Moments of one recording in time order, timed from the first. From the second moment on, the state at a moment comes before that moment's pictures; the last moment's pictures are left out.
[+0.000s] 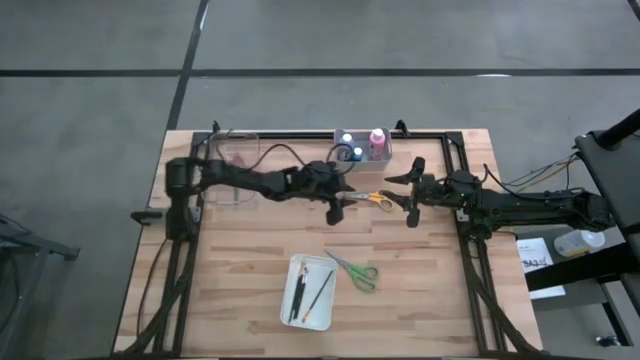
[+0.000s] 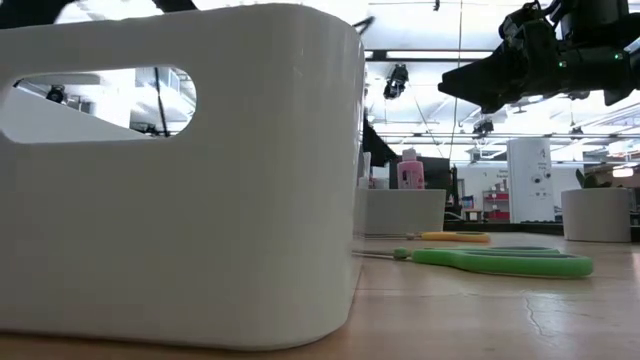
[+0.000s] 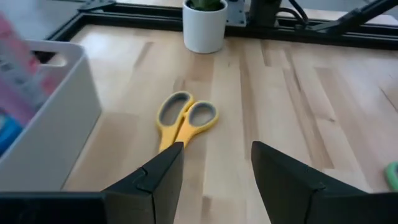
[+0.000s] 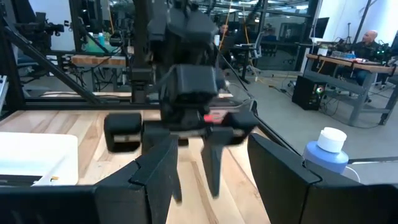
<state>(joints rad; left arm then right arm) 0.20 1.95 1.14 0.32 0.13 0.02 -0.24 0.74 0.19 0.55 -0.05 -0.04</state>
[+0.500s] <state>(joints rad) 0.23 2.18 1.31 0.31 0.17 0.06 -0.24 0.74 0.19 0.55 -0.05 -0.04</state>
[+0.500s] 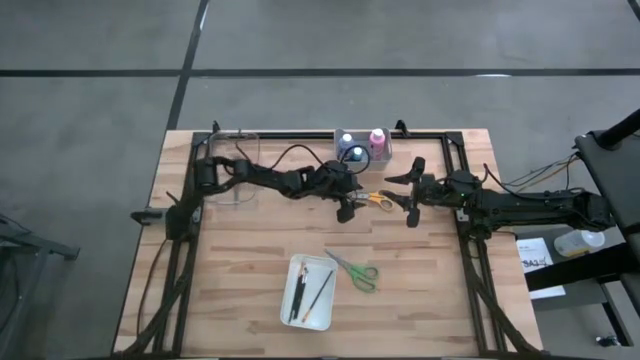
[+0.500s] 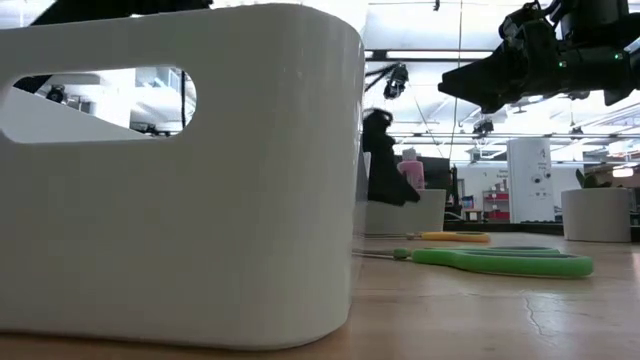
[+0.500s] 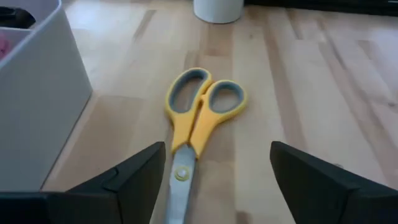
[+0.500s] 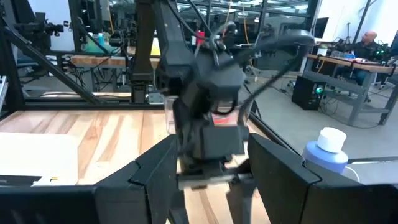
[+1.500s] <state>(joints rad) 0.28 2.30 1.39 0.25 0.18 0.14 -0.24 0.74 0.19 0.53 -0.05 -0.04</state>
